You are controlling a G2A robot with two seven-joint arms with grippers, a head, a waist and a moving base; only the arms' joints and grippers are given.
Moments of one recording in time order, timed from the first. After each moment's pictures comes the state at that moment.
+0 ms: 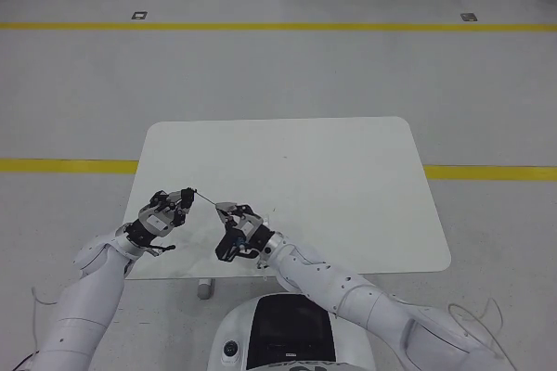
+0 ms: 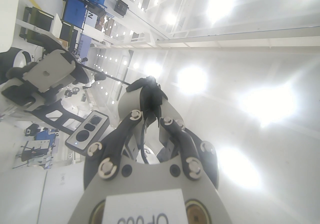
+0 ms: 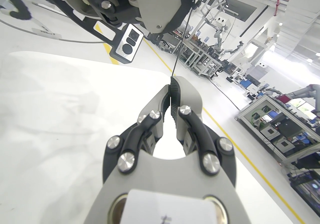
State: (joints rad) left arm 1.45 -1.04 -1.47 -1.27 -1.13 0.16 -1.21; right arm -0.99 -1.53 0.35 -0.93 -1.57 0.30 -0.53
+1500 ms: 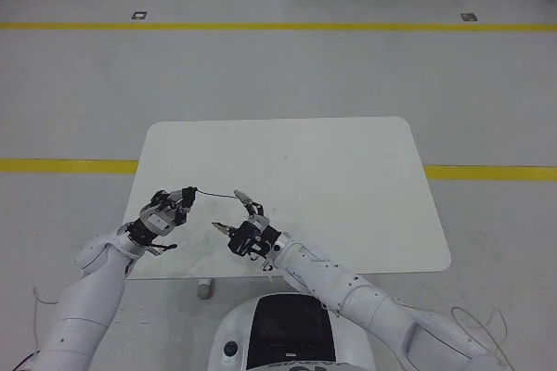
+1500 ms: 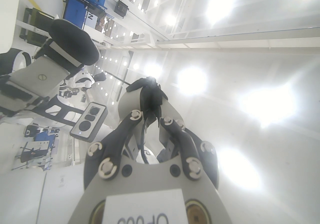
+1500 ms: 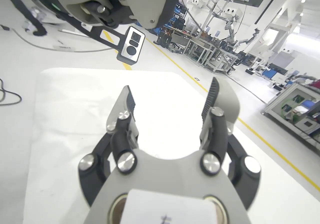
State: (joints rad) left arm 1.46 -1.04 -1.47 -1.29 -1.13 0.17 -1.19; right arm -1.05 -1.52 0.47 -0.91 -1.43 0.10 -0.65
